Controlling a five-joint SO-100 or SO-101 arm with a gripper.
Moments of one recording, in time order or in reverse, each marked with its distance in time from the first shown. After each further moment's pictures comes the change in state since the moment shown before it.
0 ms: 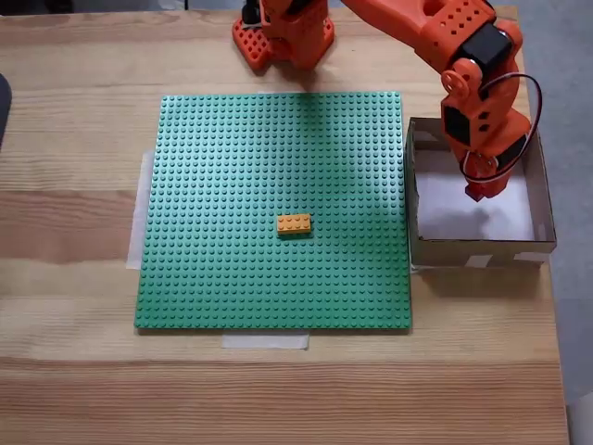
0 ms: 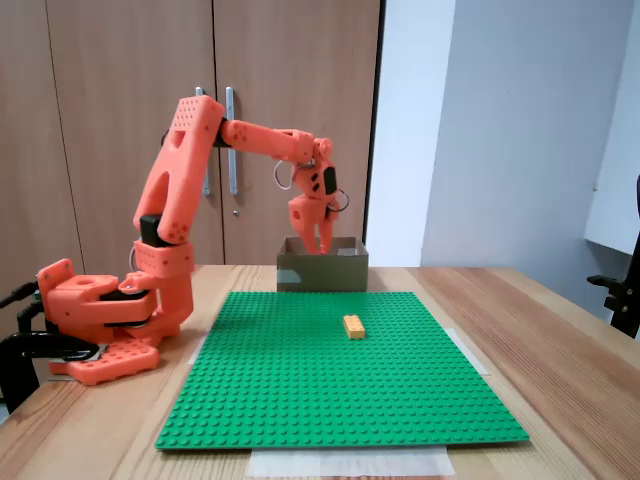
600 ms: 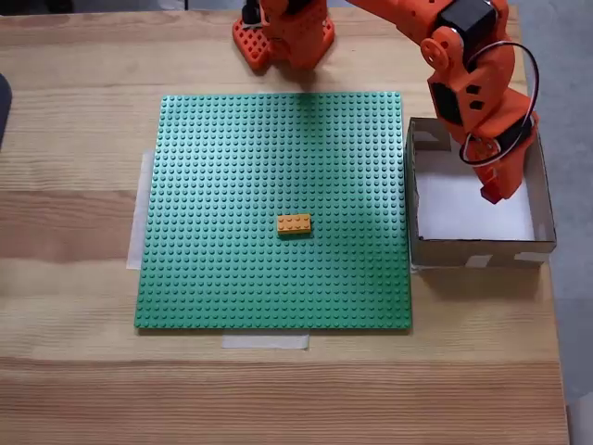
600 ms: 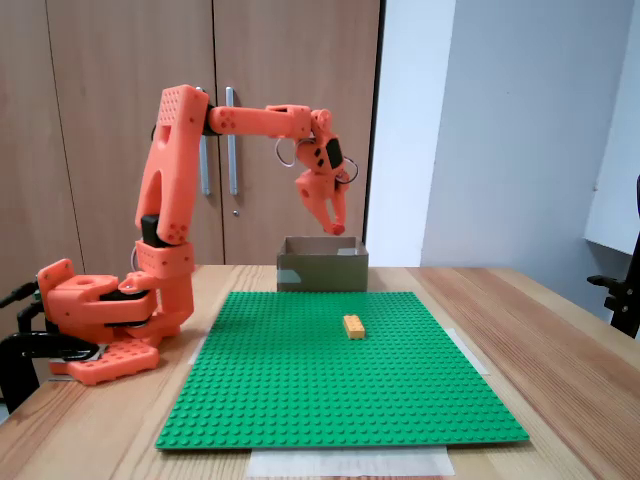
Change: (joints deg) arm 3.0 8.3 -0.1 -3.2 0.3
